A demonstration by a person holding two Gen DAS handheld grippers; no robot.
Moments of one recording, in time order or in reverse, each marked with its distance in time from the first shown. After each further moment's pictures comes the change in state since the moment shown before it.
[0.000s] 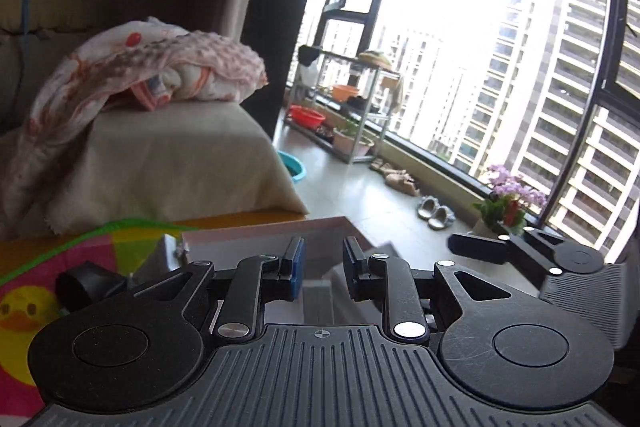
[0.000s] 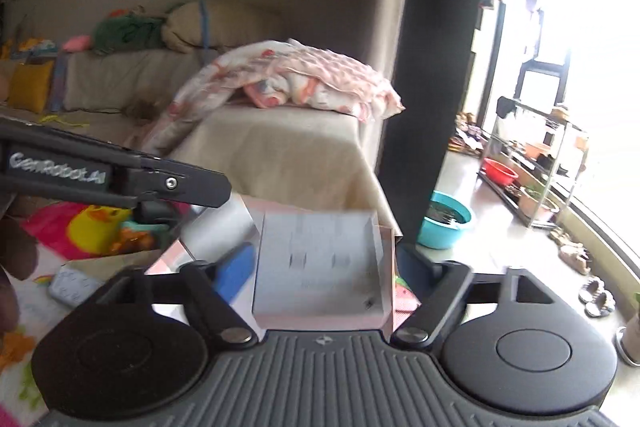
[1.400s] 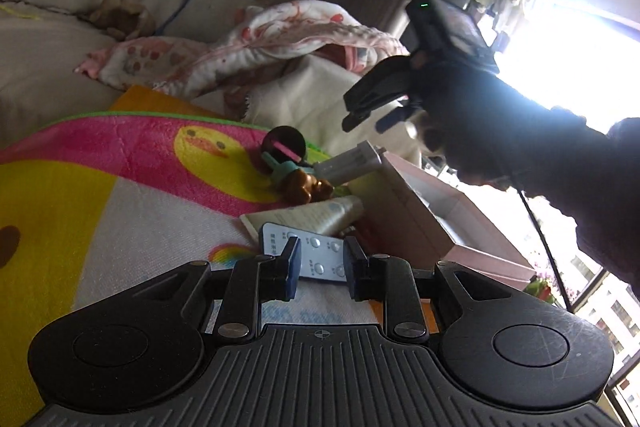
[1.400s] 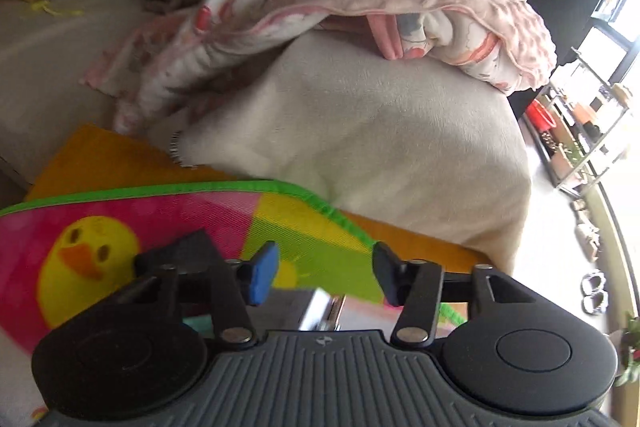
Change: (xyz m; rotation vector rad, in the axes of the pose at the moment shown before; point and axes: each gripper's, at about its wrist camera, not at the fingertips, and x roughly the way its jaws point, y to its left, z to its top) left arm -0.118 0.112 -0.153 -0.365 -0.149 0.143; right arm 0.211 0.149 0.115 -0.197 0.422 0.020
